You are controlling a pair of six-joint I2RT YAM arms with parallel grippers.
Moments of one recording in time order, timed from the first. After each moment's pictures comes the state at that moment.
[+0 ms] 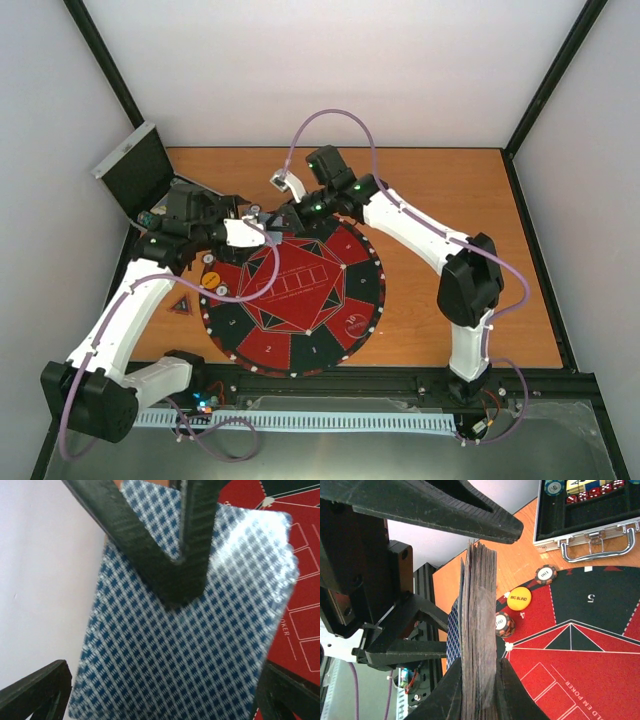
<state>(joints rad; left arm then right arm) -0.23 1.09 1.01 -0.62 0.36 1.29 0.74 1.90 1.73 -0.55 -0.78 0.11</state>
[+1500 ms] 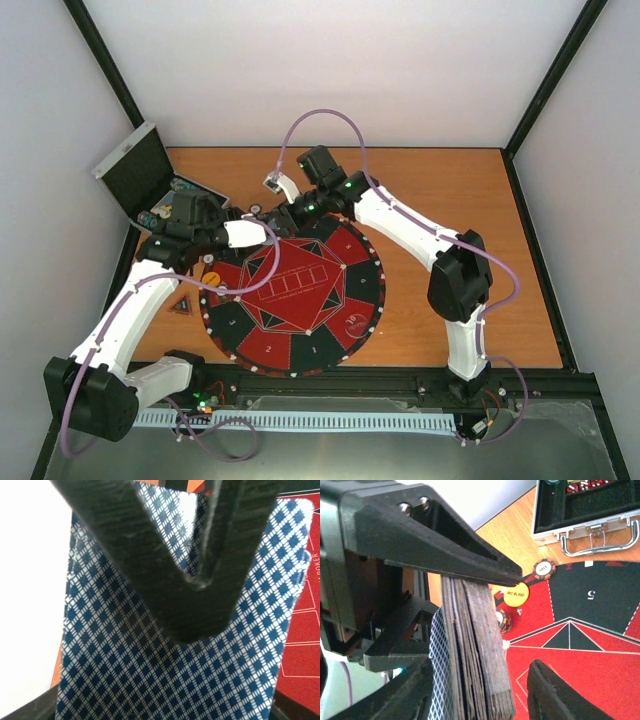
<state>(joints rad) -0.23 1.09 0.96 -0.60 0.33 1.14 0.76 1.98 1.84 -0.64 -0.78 0.08</state>
